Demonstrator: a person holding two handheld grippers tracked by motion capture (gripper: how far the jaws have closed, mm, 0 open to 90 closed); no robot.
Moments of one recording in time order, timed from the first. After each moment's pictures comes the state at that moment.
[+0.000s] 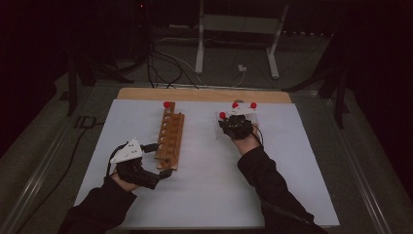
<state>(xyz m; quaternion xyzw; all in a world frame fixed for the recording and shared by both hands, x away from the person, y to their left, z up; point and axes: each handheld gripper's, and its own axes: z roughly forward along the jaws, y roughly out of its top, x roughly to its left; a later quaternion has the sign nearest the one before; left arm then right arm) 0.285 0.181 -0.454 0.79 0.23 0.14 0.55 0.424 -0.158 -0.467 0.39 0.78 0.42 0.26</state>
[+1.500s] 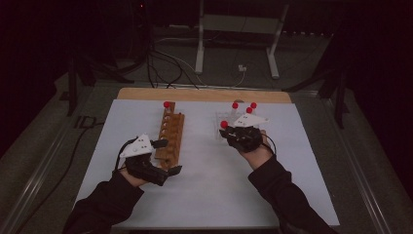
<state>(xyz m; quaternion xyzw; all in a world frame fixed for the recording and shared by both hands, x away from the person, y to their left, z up) 0.292 0.155 -0.438 0.80 0.20 0.14 0.55 0.351 -0.166 -0.424 0.31 0.80 0.44 0.25</state>
